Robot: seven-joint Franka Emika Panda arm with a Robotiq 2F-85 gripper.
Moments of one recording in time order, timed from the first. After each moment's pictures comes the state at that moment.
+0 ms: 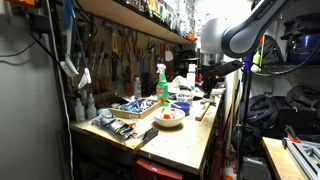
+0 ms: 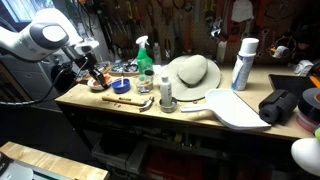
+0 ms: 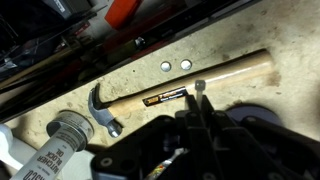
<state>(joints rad) -0.35 -0.28 0.04 -2.67 -0.49 2.53 0.56</state>
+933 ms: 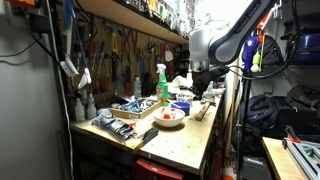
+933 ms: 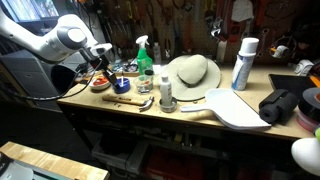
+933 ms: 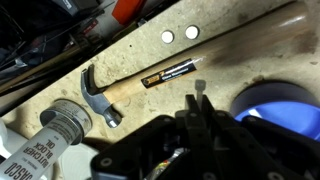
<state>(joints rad) -0.32 -0.07 -0.01 -2.50 -0.61 2.53 0.69</state>
